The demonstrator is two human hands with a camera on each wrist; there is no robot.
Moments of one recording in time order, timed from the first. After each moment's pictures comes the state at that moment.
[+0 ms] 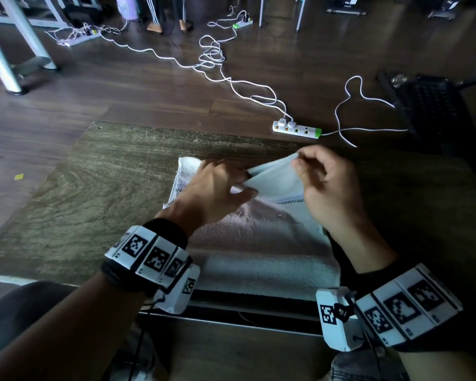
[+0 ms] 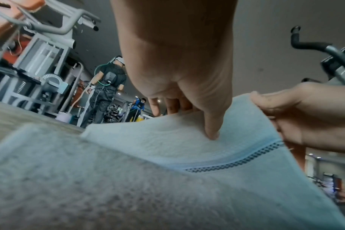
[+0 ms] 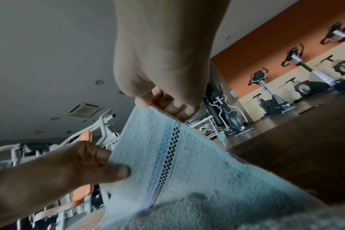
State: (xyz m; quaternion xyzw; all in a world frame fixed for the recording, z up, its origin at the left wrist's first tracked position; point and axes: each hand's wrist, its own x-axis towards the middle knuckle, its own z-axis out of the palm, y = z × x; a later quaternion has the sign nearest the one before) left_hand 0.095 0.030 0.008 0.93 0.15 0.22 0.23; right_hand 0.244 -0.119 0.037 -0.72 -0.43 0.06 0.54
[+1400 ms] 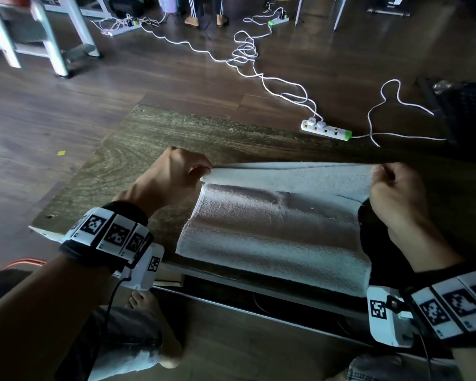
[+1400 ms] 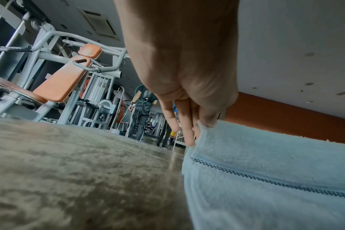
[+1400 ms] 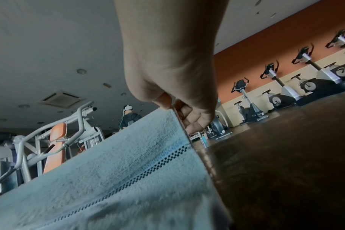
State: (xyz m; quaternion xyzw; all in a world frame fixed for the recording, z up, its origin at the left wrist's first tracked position) left_hand -0.017 0.073 0.010 0.93 0.24 0.23 0.17; right_hand 0.275 -0.141 0.027 -0.87 -0.22 0.10 0.43
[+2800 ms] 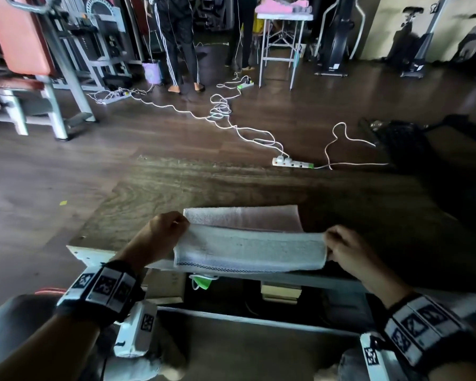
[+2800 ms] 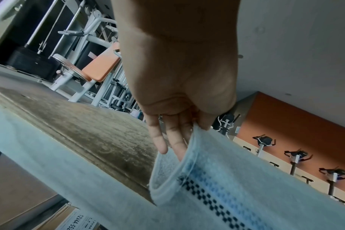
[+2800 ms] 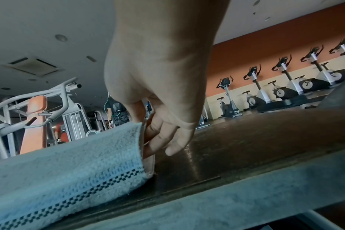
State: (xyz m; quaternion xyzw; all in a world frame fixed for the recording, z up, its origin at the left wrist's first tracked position) left_hand -0.086 -0.024 0.018 0.84 0.41 0.21 0.28; right_hand 0.217 -0.275 0.015 -0.84 -0.32 0.22 0.39
